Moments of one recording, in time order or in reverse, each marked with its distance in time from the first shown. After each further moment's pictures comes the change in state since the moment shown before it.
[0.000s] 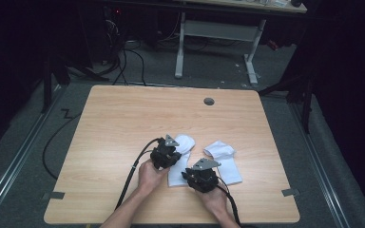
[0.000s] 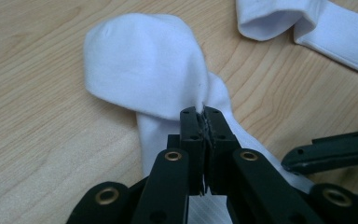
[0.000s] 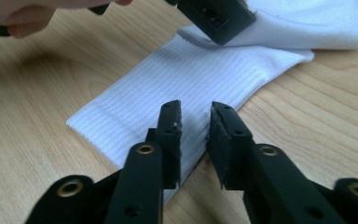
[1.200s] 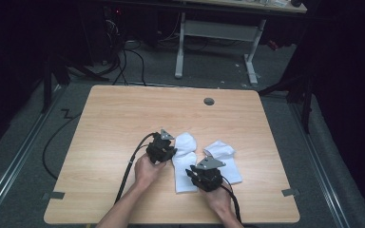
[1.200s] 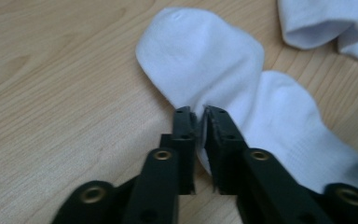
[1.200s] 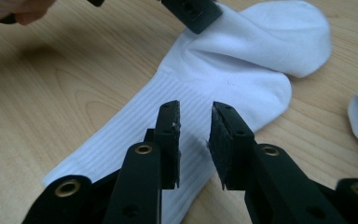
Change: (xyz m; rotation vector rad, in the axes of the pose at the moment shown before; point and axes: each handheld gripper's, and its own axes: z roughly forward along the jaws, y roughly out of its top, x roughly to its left) left arm 0.021 0.006 -0.004 -0.015 0.052 -0.061; right arm -0.004 0.006 -0.013 -0.020 -0.062 -0.017
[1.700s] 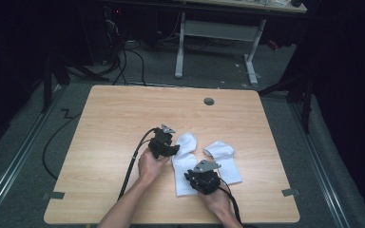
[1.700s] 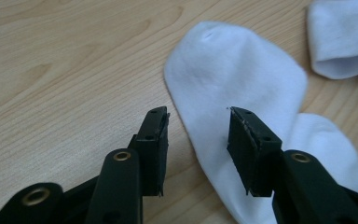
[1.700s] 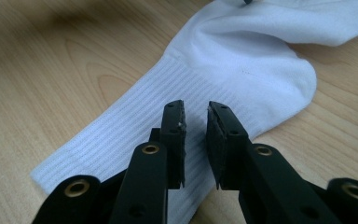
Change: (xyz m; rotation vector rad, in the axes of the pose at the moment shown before) left arm 0.007 0.014 0.019 0.056 0.069 -0.050; right arm 0.007 -0.008 0.004 0.050 0.031 -0.041
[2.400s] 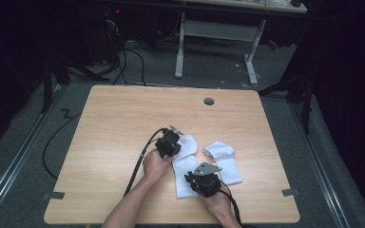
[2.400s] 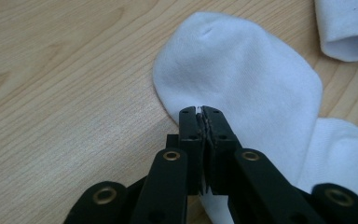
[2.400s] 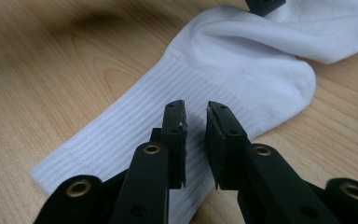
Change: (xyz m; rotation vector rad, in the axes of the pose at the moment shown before) left arm -0.011 0.006 0.017 0.052 -0.020 0.064; right arm 0.004 -0.005 -0.003 -0.011 -0.005 -0.010
